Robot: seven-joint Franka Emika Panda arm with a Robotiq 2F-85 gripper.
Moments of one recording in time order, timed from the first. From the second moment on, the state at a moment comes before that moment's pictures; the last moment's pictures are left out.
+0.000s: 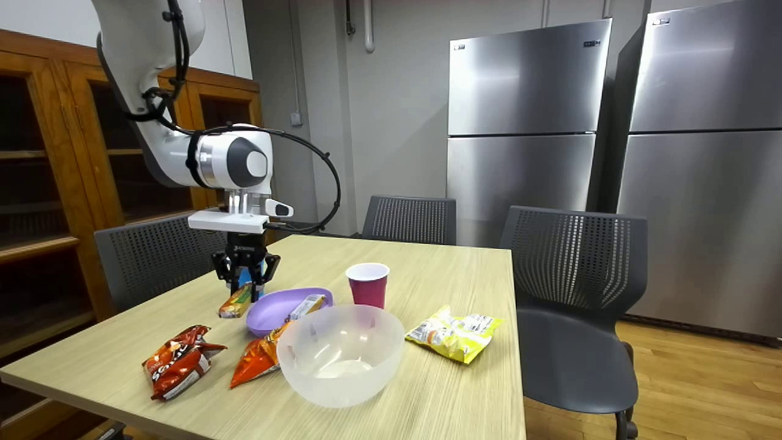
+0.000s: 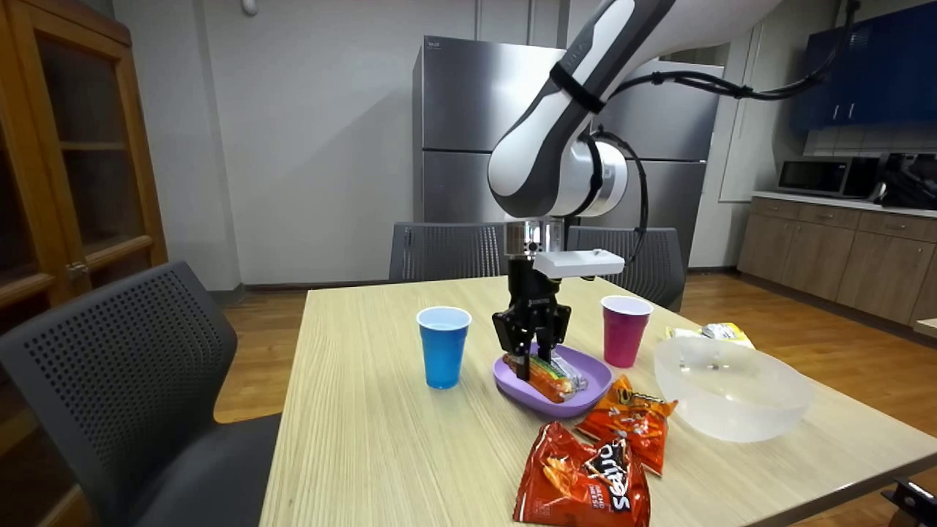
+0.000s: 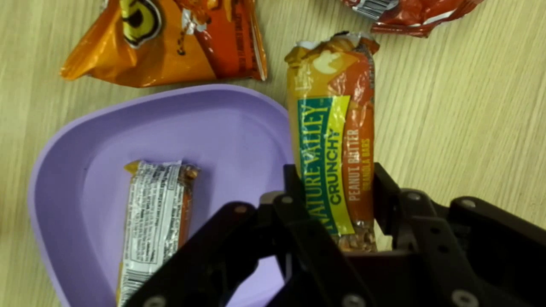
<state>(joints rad) 0.13 0.53 0.09 -2.02 0.04 2.35 -0.06</state>
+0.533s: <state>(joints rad) 0.11 0.53 0.05 -1.99 0.04 2.35 -0.04</state>
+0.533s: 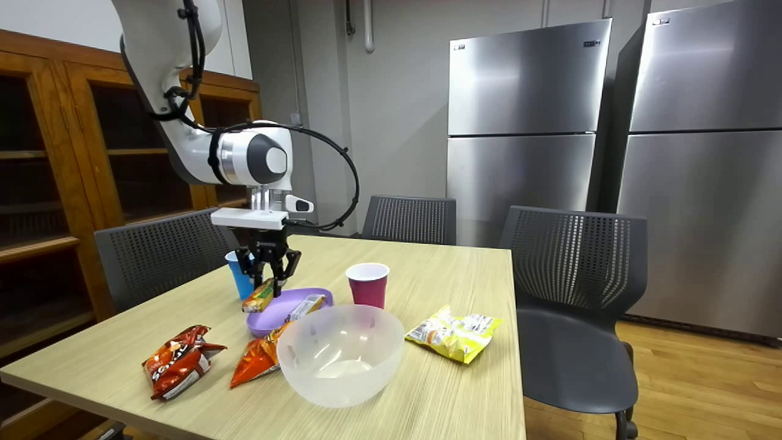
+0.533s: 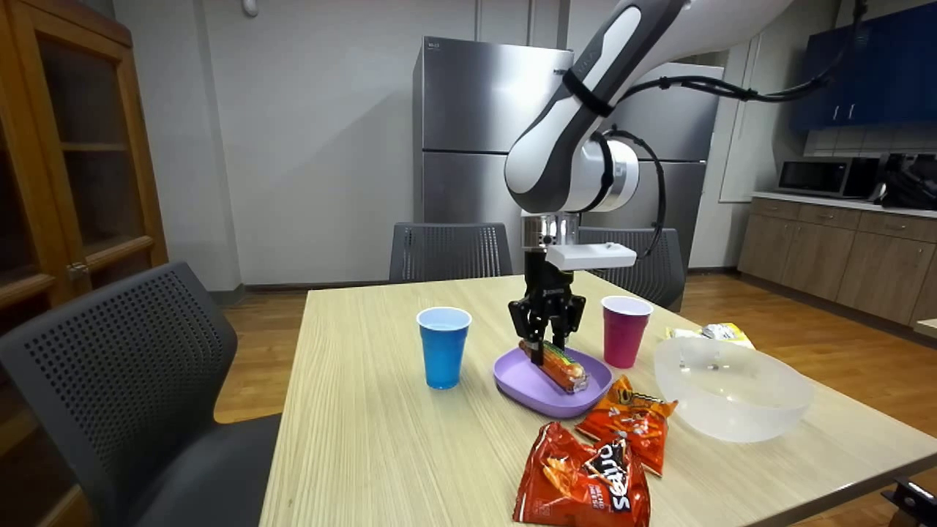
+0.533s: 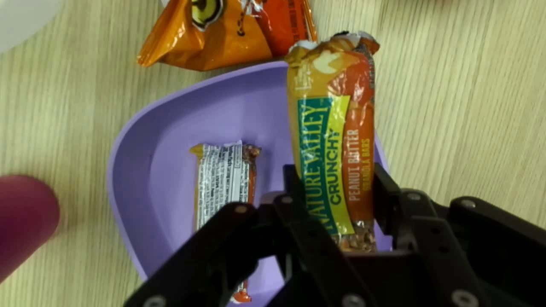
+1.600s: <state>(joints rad) 0.09 0.57 0.09 -1.95 0.09 2.35 -0.03</state>
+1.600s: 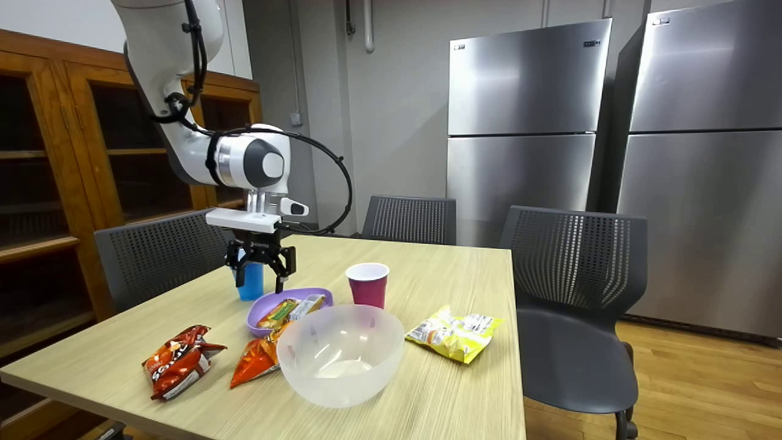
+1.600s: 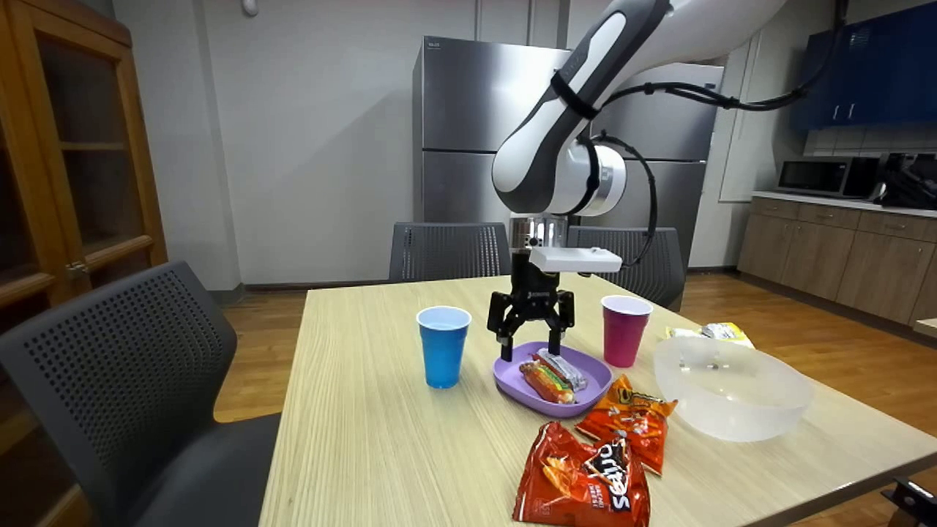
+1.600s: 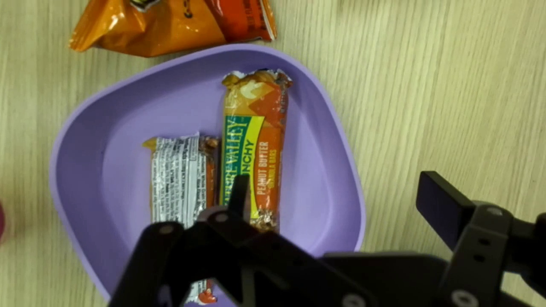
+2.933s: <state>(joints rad) 0.10 0.44 0.15 -2.13 0.12 2.36 -0.03</state>
